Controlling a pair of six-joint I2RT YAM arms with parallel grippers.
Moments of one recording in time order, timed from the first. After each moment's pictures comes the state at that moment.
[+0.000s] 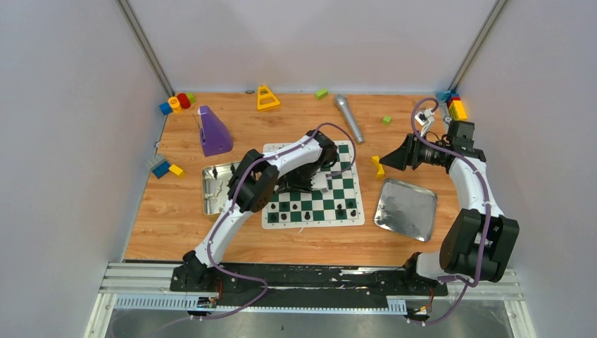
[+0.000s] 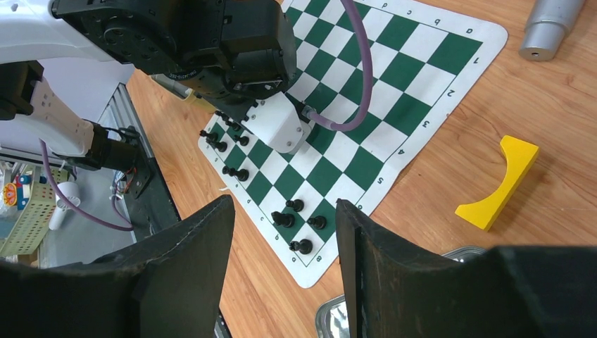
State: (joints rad) left arm -0.81 2.46 2.06 -1.55 -0.24 0.64; right arm -0.25 1.39 1.05 -0.59 -1.18 -0.26
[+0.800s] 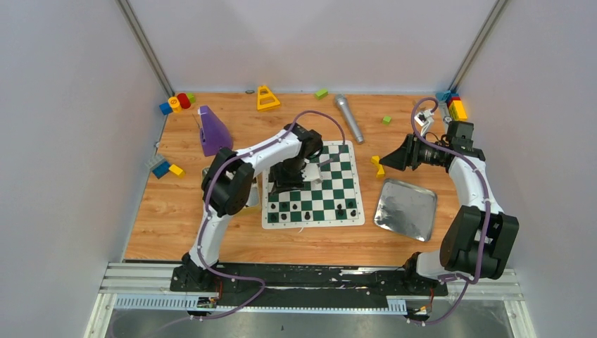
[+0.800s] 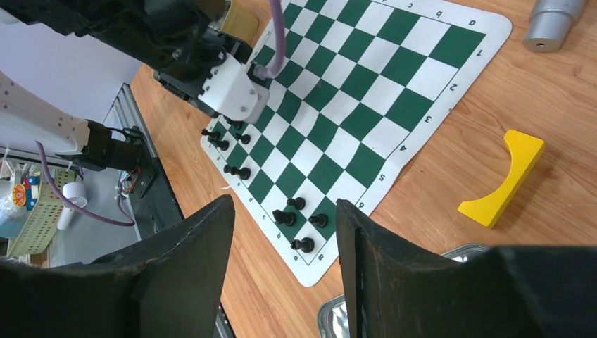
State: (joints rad) left arm -0.74 2.20 1.81 -1.41 -0.14 0.63; right arm -0.26 1.41 1.05 -0.60 -1.18 -0.26
